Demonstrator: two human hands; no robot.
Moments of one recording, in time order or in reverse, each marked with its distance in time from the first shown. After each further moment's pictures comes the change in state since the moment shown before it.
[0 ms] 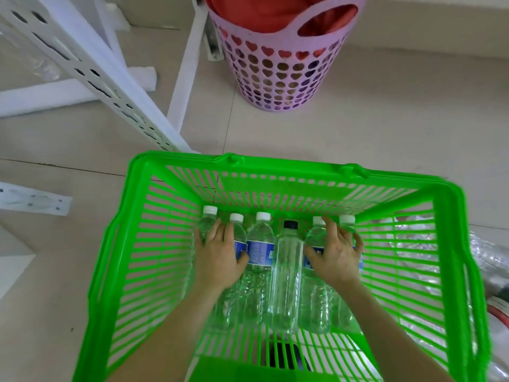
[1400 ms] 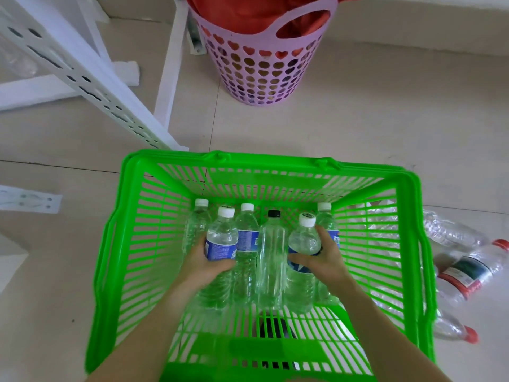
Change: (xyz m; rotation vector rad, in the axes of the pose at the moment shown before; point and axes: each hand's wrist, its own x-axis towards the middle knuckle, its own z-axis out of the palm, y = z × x) left_hand -0.041 -0.014 -0.025 -1.078 -0.300 -0.373; right_hand -0.042 0.007 -0.024 0.914 -0.268 0.270
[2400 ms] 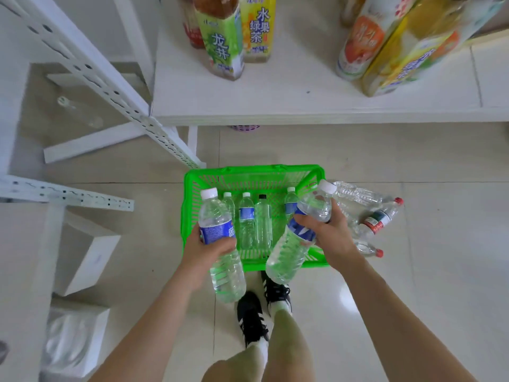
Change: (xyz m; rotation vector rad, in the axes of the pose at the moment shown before) left_hand -0.306 0.181 -0.079 -0.294 0.049 -0.006; right_hand -0.280 -0.225 -0.067 0.474 0.131 -0.034
